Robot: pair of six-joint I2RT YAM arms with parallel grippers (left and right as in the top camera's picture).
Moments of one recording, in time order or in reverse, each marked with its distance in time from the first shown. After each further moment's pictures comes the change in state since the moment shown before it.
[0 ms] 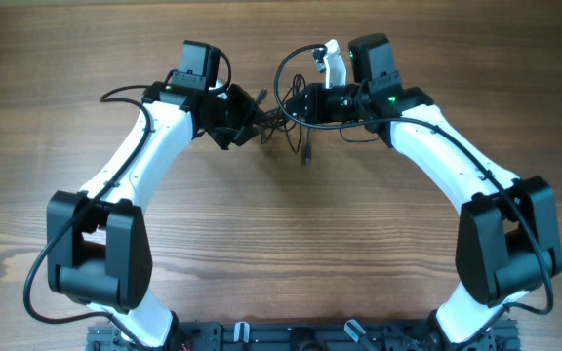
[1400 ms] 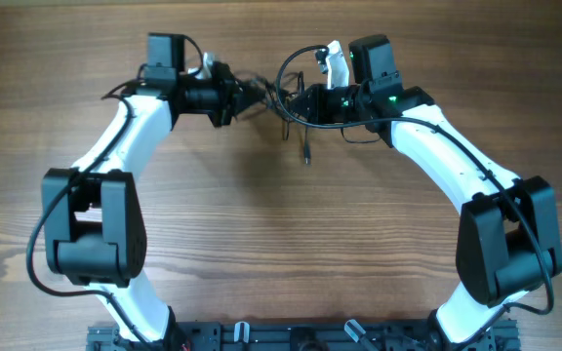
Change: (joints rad) left arm 0.150 0.106 -0.002 0.362 0.510 -0.032; right arm -0.002 0.000 0.000 -0.027 0.042 0.003
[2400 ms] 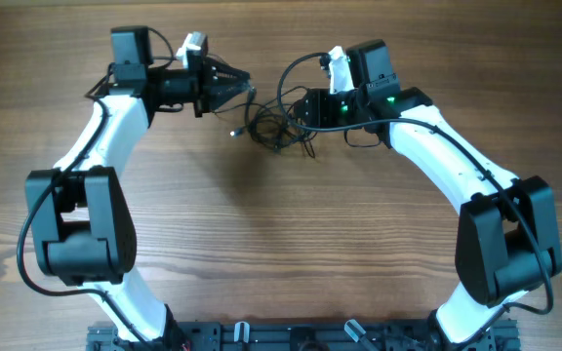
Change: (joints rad) left arm 0.091 0.010 0.000 0.088 0.309 0.180; right arm 0.002 0.001 -0.002 -0.091 0.151 -0.077
